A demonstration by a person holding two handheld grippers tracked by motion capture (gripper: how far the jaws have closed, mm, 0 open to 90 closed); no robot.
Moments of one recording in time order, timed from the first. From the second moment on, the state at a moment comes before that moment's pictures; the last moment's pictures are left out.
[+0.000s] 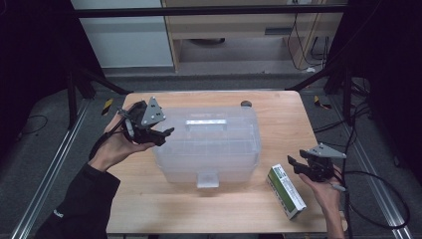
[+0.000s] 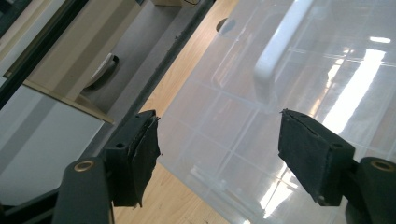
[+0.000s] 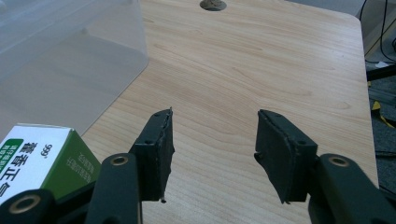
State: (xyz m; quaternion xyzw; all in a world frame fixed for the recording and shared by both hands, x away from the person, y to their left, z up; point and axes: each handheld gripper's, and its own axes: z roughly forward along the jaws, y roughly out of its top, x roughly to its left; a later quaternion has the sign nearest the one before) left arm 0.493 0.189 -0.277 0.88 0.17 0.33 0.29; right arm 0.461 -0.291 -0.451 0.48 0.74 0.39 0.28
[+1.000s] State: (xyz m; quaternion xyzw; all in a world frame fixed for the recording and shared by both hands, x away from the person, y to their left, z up) left arm 0.499 0.148 -0.284 0.90 0.12 0.33 0.25; right arm 0.461 -0.290 -0.451 0.49 0.74 0.38 0.26
